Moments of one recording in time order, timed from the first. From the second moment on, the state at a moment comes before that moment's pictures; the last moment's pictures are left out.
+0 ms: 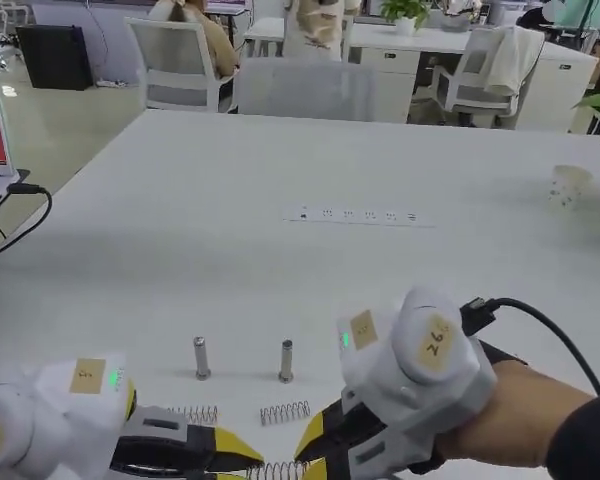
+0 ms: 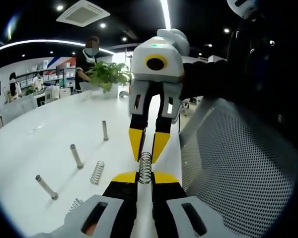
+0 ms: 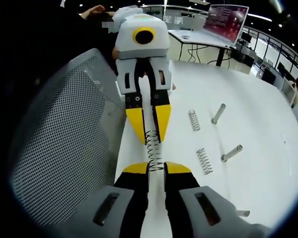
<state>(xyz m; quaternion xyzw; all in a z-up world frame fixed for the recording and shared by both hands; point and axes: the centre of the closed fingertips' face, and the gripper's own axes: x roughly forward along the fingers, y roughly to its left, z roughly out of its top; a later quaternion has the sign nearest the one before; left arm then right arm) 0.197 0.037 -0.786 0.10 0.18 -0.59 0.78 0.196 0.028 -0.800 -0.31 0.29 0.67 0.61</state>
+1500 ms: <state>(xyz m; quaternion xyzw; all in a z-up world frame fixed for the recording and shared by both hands) 0.195 0.034 -0.781 0.11 0.17 -0.59 0.78 0.187 0.049 -0.774 -0.27 0.27 0.69 0.62</state>
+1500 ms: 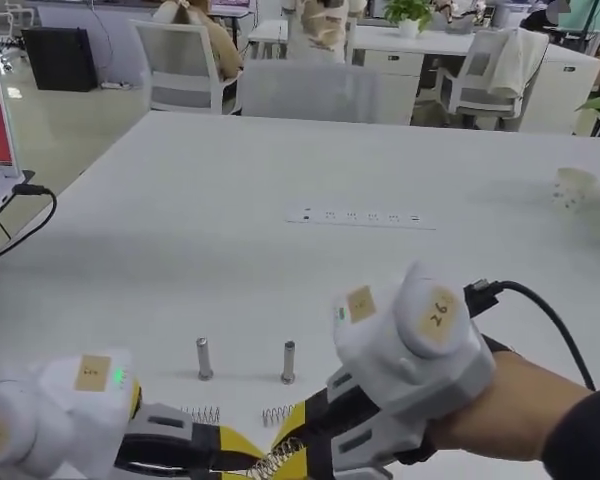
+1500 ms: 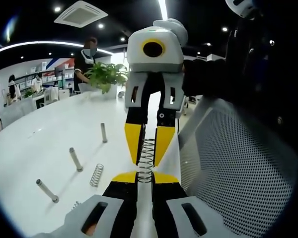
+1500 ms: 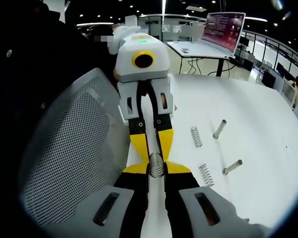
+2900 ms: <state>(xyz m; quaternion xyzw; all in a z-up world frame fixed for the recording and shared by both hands) 0.196 0.032 -0.784 0.10 0.18 -0.59 0.78 0.187 0.051 -0.773 -0.33 0.28 0.68 0.59</state>
